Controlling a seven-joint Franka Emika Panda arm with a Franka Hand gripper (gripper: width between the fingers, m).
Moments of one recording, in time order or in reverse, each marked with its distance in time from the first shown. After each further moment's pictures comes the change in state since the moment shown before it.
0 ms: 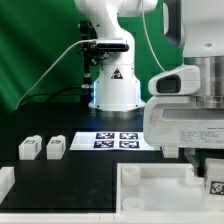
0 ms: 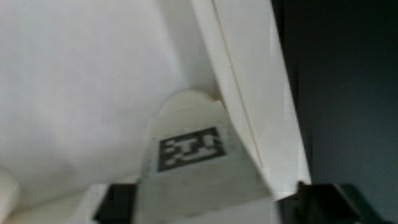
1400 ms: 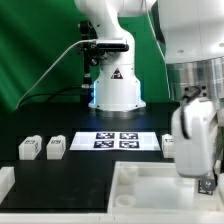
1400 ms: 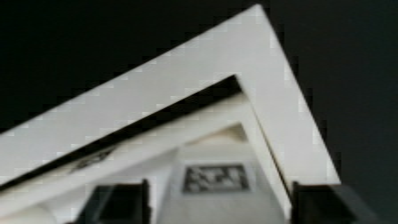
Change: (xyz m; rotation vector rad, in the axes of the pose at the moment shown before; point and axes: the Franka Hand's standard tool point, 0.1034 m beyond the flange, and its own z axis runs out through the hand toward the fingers) arm 0.005 0.006 0.003 0.031 -0.086 1.531
